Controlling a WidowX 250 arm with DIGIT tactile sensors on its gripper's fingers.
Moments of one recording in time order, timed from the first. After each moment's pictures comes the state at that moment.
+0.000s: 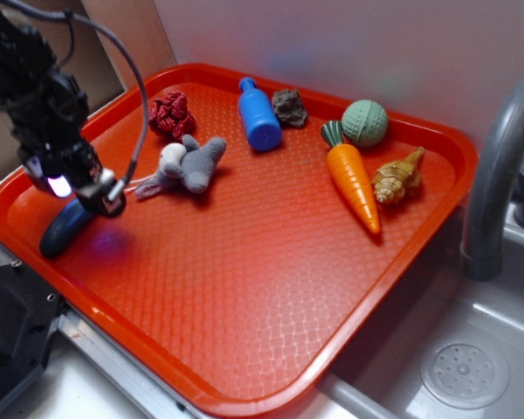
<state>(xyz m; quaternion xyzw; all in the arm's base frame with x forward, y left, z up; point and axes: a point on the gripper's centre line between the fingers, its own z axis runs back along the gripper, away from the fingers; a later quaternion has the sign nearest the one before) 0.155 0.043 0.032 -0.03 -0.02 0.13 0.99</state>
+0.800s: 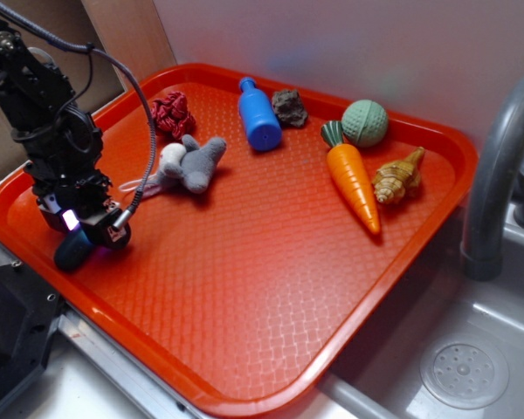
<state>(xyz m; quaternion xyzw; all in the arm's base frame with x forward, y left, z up) 0.147 0.023 0.020 -0.05 0.03 0.13 0.99</state>
